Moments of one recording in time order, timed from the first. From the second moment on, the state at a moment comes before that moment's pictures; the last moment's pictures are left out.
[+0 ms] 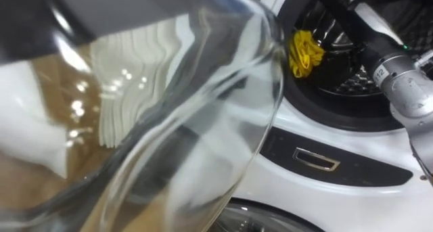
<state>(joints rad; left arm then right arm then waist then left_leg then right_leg) 0.16 0.33 0.13 1.04 0.08 0.22 0.10 -0.65 -0.66 0.18 0.18 -0.24 0.25 0.12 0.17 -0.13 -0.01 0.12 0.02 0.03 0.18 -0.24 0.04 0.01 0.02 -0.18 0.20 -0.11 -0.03</state>
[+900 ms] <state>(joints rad) 0.14 0.34 0.12 1.10 0.08 0.18 0.09 -0.65 -0.66 0.16 0.10 -0.22 0.26 0.29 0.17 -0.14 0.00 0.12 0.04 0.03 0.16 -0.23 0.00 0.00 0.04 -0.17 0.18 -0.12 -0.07</state>
